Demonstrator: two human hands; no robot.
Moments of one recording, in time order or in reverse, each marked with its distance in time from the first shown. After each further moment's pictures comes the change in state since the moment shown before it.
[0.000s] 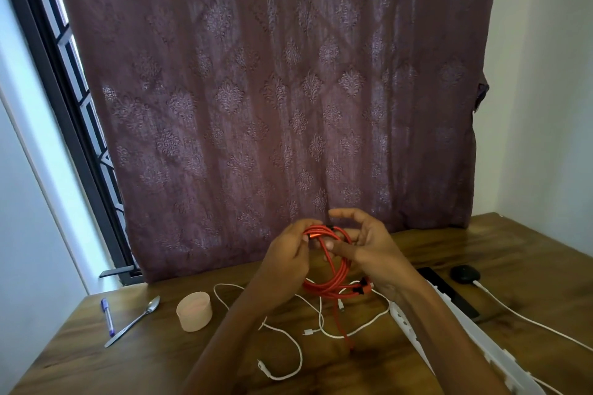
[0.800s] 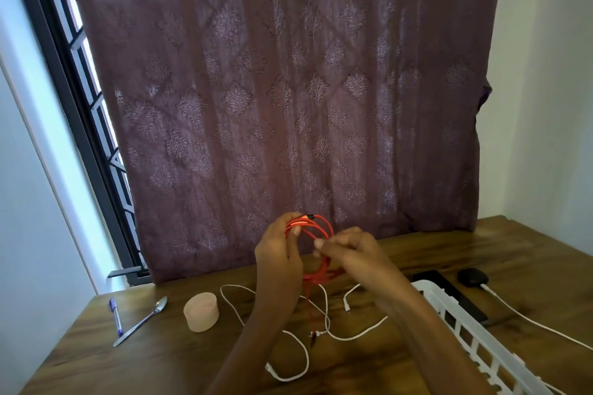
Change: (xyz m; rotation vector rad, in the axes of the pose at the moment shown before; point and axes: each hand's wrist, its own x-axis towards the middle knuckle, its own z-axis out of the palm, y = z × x) left_hand -0.005 -0.012 0.005 0.139 0.513 0.056; right_hand -0.008 -0.005 0.031 -0.360 0.113 0.078
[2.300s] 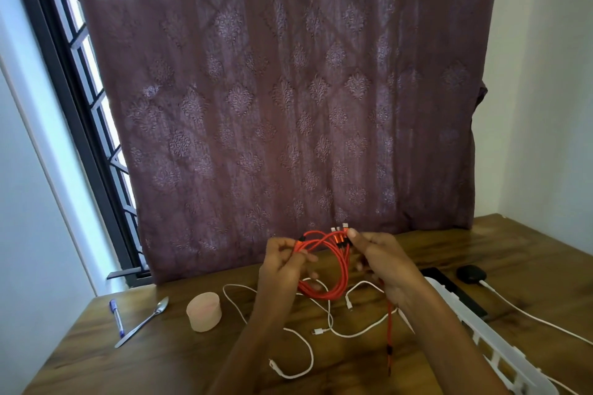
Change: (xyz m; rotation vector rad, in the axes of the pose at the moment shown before) left_hand -0.013 -0.016 -0.009 -0.622 -0.237 -0.580; right_hand 0.012 0.029 -0.011 0.220 0.078 0.194
